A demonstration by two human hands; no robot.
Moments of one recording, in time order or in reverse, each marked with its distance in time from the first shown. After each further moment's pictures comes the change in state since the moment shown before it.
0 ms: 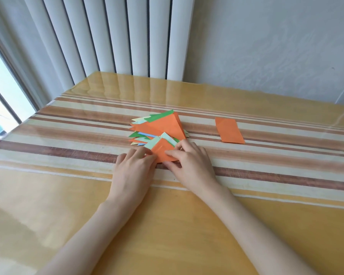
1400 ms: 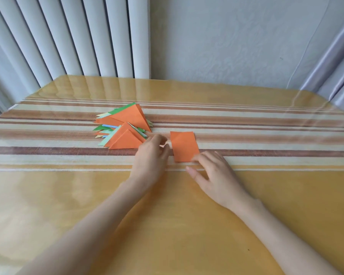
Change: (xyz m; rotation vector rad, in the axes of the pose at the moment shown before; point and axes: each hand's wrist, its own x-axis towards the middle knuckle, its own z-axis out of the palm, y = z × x) left_hand 0.015 0.113 0.013 -0.546 -0.089 -0.155; right_hand -0.116 0.070 -0.088 -0.001 -0.106 0.129
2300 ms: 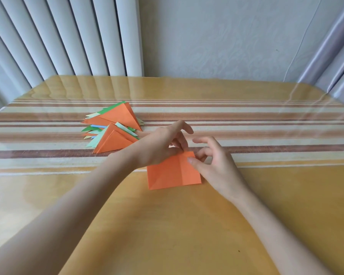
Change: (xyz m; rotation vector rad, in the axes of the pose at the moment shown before) left_hand 0.039 0.037 -0.011 -0.089 -0.609 0.386; right_hand 0.002 -0.004 -0.027 0.623 0.087 0.251
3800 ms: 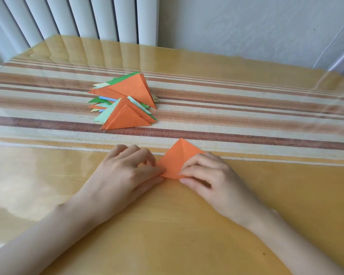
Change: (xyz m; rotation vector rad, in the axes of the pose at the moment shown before) left_hand -0.125 -0.033 0.025 0.626 0.337 0.133; right_hand -0.018 0.008 0.038 -0.360 -0.235 -0.528
